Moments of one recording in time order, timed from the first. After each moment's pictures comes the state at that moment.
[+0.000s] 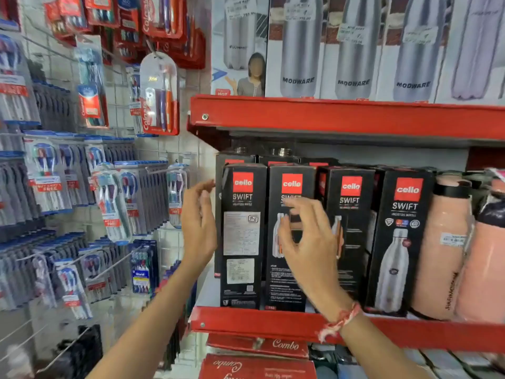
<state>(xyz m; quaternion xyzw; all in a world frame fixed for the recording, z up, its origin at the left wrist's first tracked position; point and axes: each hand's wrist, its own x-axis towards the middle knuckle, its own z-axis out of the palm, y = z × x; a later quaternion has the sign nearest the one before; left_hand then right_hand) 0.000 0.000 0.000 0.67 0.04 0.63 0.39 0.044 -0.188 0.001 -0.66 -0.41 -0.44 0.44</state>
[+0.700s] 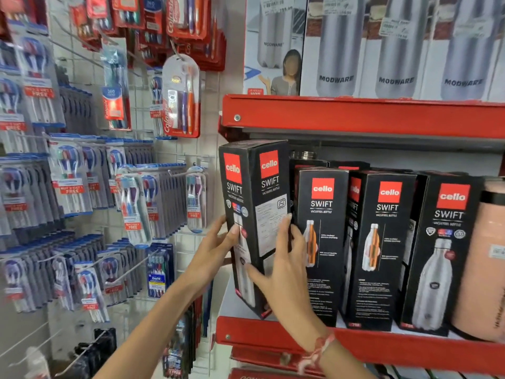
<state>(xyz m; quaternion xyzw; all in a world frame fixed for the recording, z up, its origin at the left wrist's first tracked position) -0.036 0.028 -0.024 0.73 0.02 0.33 0.60 0.028 -0.107 -0.043 -0.77 -0.41 -0.23 0.42</state>
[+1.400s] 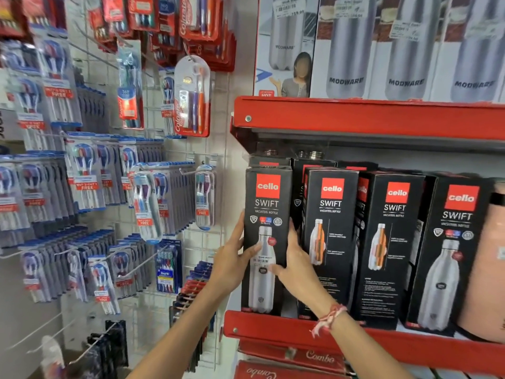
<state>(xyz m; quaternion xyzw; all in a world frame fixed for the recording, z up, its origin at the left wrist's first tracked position) -0.020 0.021 -0.046 0.82 0.10 0.37 0.43 0.070 -0.103 -0.045 -0.78 -0.43 -0.04 0.44</state>
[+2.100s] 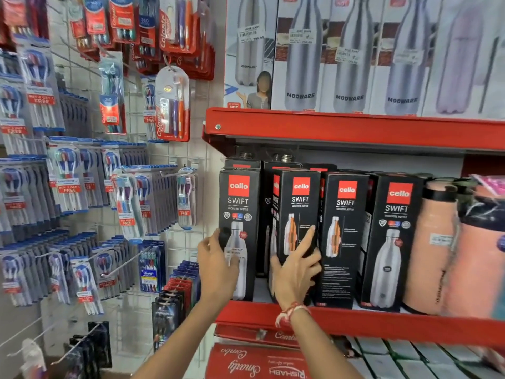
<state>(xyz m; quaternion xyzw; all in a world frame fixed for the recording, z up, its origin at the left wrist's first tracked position) -0.034 -0.044 -0.053 0.79 0.23 0.44 0.37 0.061 -0.135 -0.067 -0.85 -0.11 -0.21 0.47</state>
